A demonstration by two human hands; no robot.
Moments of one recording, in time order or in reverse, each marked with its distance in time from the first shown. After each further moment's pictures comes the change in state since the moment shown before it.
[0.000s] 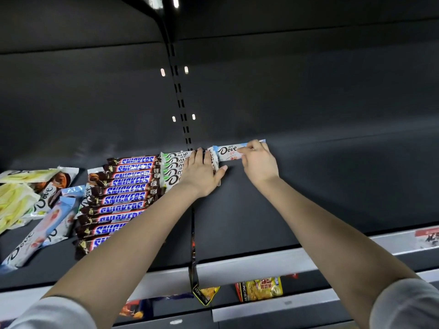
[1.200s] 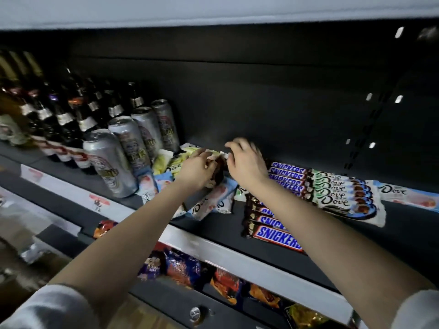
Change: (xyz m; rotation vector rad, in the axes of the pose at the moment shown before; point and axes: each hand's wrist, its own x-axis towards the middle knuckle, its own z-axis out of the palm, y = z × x) left_hand -0.137 -0.296 -0.086 -0.264 0.369 -0.425; right_hand -0.009 -0.358 0.053 0.296 -0.040 -0.558
